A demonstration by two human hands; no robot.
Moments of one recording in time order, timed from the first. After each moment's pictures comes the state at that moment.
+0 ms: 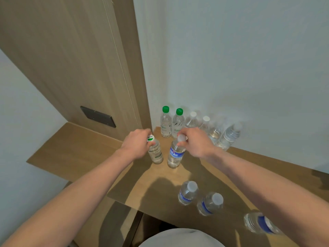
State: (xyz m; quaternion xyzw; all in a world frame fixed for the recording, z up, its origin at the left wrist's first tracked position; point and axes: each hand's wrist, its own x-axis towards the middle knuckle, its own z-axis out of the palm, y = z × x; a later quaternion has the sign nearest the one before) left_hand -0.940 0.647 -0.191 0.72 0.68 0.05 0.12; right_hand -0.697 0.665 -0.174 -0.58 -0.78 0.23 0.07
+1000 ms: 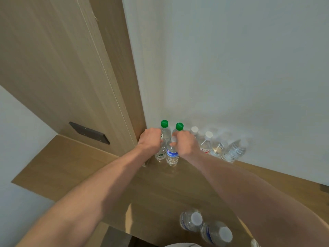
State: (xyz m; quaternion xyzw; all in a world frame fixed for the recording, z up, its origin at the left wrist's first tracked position) left_hand -0.900 0.768 -0.213 0.70 0.70 -0.02 0.14; right_hand -0.744 0.769 -0.226 -0.64 -0.74 0.18 0.03
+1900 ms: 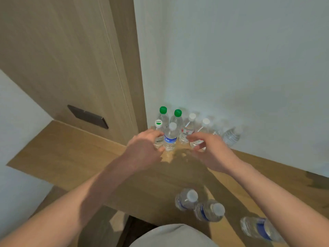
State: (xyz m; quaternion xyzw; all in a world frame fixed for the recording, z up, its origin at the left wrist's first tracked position) left_hand -0.912 0.640 -0.160 0.73 0.65 0.12 0.20; right_hand -0.663 0.653 -0.149 -0.59 -0.75 0.29 0.09
